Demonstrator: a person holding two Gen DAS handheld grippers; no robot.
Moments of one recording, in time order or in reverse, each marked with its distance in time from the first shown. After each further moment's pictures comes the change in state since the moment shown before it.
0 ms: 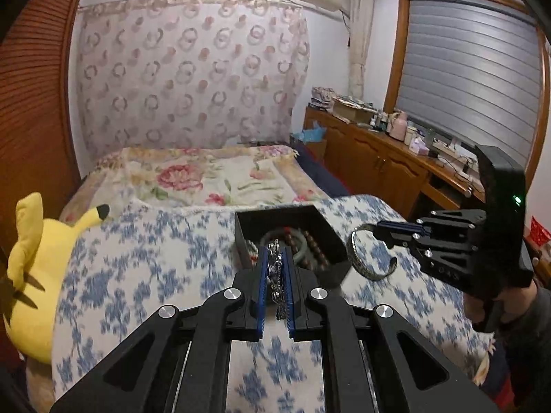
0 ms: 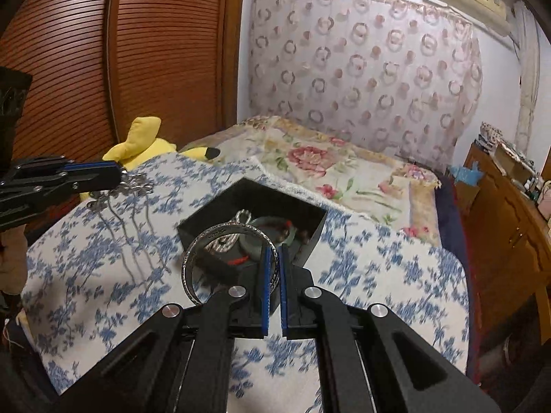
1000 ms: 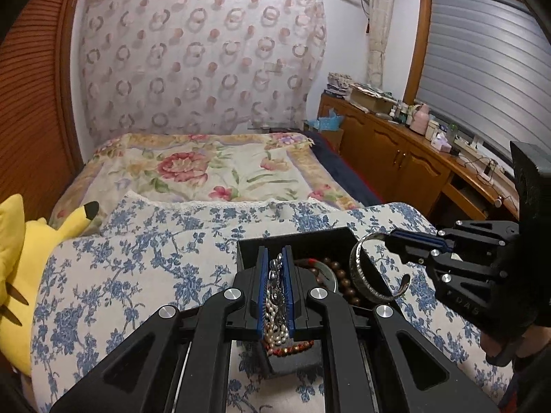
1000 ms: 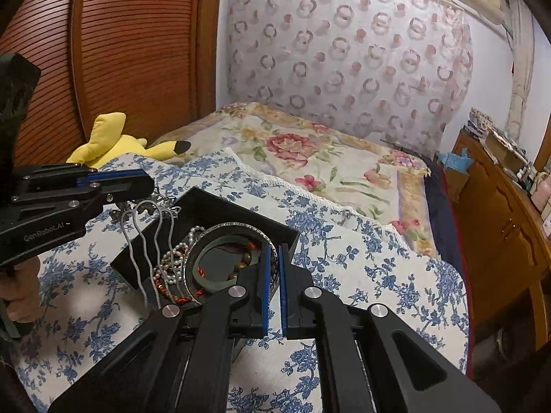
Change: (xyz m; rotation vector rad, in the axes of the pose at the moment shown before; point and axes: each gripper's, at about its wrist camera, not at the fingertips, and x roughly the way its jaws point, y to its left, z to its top) left arm 0.105 0.008 0.032 -0.028 0.074 0.046; right arm 0.067 -0.027 0.024 0.041 0.075 -0.068
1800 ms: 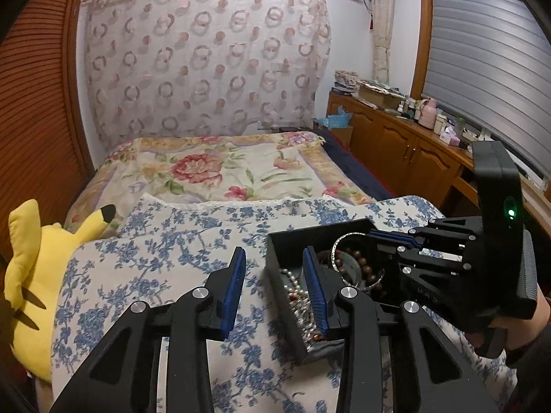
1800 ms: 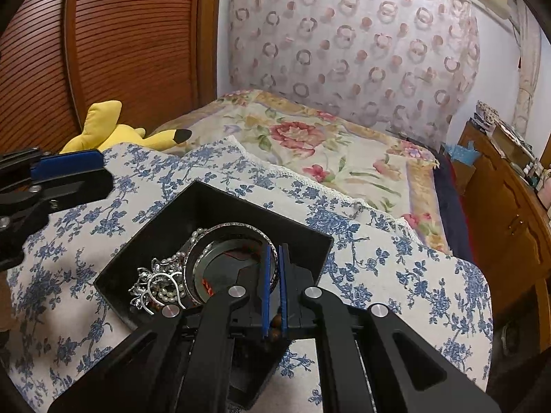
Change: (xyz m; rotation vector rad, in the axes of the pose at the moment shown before) left arm -0.017 0.019 -0.008 0.025 -0.001 0.053; right arm 0.044 0.019 0.009 -0.004 0.046 0.006
